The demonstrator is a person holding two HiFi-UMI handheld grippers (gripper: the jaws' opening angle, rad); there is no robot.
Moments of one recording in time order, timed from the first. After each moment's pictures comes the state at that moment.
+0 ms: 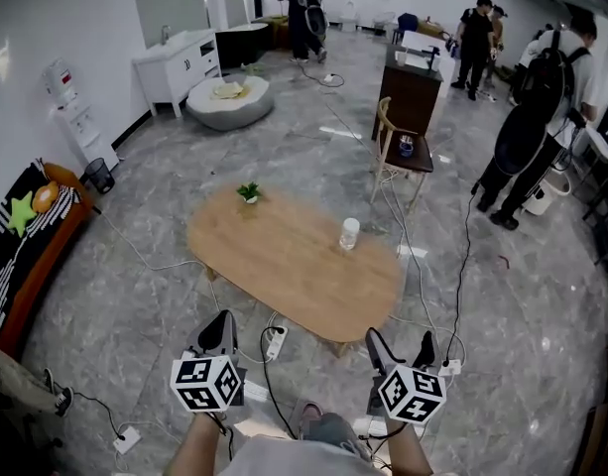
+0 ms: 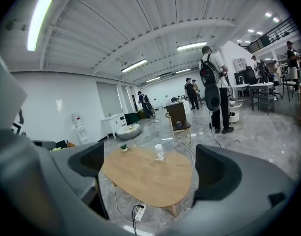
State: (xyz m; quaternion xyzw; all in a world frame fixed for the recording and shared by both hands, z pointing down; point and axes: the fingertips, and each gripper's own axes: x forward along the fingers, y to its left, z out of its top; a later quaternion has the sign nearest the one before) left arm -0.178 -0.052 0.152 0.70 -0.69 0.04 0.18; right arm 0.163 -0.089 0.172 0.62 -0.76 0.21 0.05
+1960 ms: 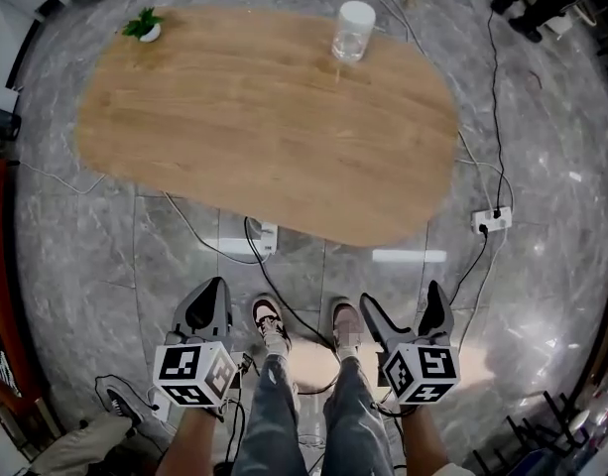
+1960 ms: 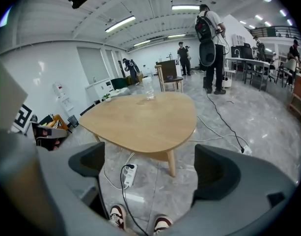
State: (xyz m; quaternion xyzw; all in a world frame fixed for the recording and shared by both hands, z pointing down) left arm -0.192 -0.125 0.517 0.73 -0.55 0.22 0.32; right arm 0.102 -0.091 0.531 0.61 -0.69 0.33 0.19
